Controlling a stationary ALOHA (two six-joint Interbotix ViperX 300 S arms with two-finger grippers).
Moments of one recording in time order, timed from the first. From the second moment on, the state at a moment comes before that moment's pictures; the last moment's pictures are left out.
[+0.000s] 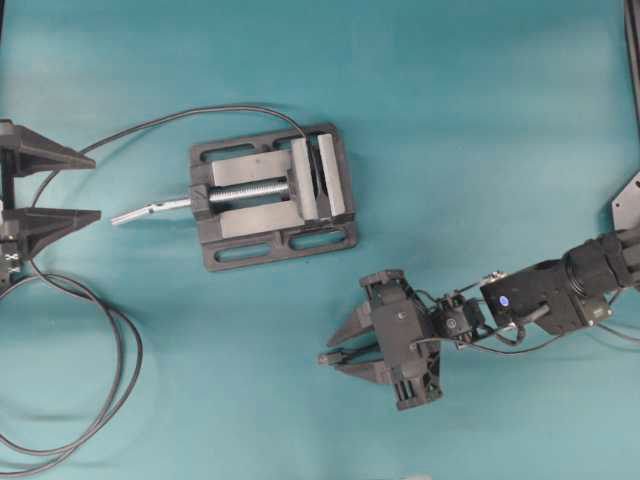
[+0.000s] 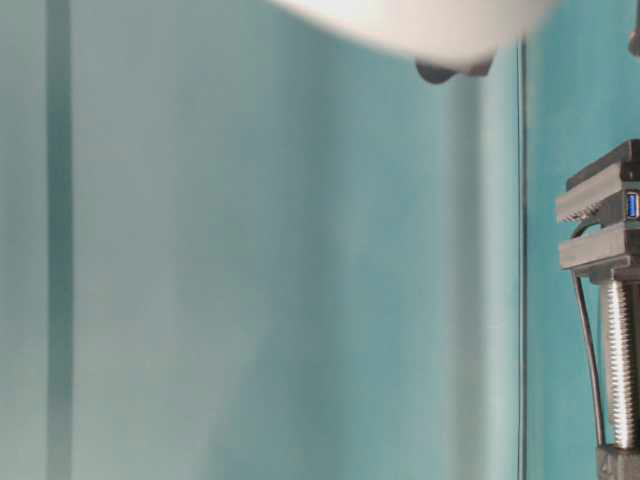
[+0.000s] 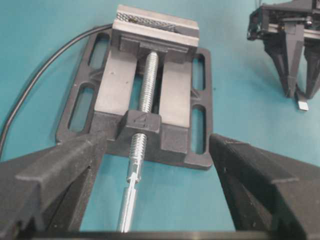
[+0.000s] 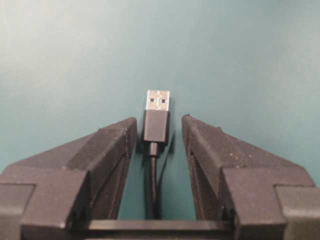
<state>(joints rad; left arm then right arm) 0.14 -1.09 1.43 -0.11 0.00 -0.09 0.30 0.32 0.79 -0.08 -0.51 0.14</state>
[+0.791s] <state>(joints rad) 0.14 -1.09 1.44 -0.11 0.00 -0.09 0.31 0.32 0.78 -0.07 -0.48 0.16</state>
